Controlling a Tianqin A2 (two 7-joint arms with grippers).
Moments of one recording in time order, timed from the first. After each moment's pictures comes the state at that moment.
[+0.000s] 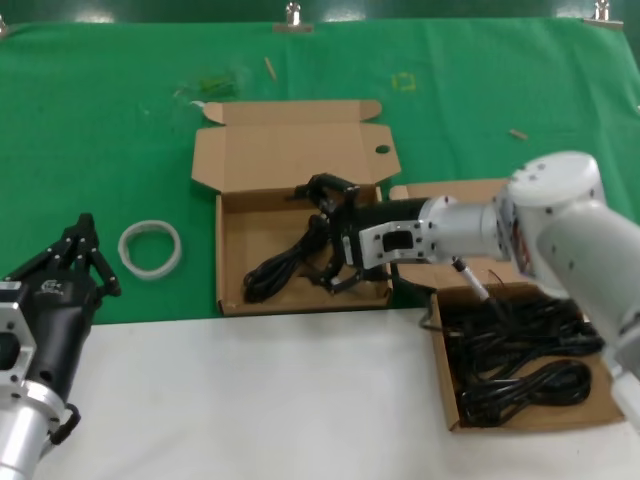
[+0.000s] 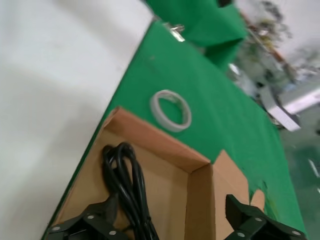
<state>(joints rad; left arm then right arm) 0.00 -0.30 1.60 -1.60 -1.80 0.00 0.00 1.17 0.05 -2.24 0.10 1.83 -0.82 -1.19</state>
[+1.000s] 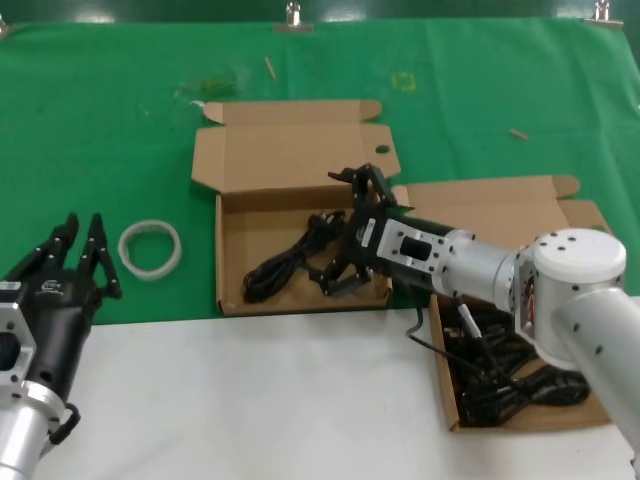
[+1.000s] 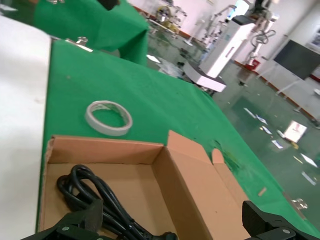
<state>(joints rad) 0.00 -0.30 1.60 -1.60 -1.80 0.00 0.00 0.87 0.15 -2.03 0.49 1.88 -0.66 -0.89</state>
